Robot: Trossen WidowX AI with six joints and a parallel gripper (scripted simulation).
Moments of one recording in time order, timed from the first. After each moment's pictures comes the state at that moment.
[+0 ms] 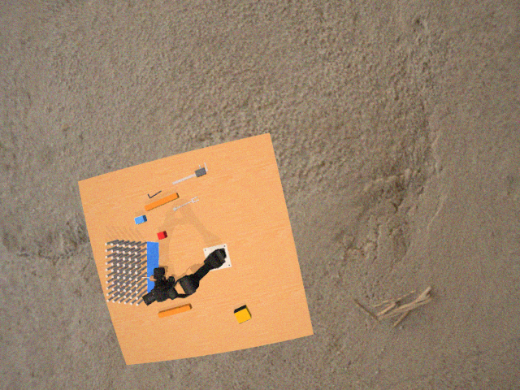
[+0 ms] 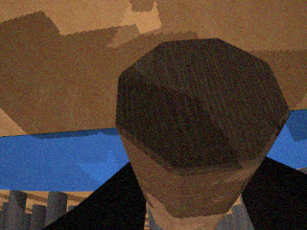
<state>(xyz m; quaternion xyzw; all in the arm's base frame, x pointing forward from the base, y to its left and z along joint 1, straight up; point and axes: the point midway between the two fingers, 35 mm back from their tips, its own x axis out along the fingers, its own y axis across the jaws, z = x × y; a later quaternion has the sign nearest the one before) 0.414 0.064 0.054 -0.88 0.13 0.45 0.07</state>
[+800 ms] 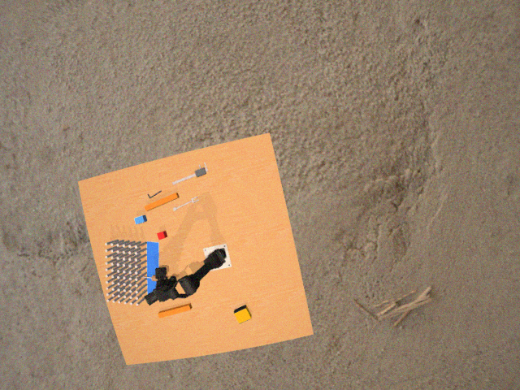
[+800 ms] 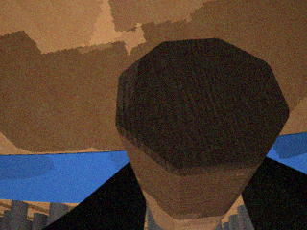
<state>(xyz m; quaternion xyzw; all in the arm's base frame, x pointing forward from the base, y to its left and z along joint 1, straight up) 0.406 0.067 0.046 -0.88 0.12 0.45 0.07</state>
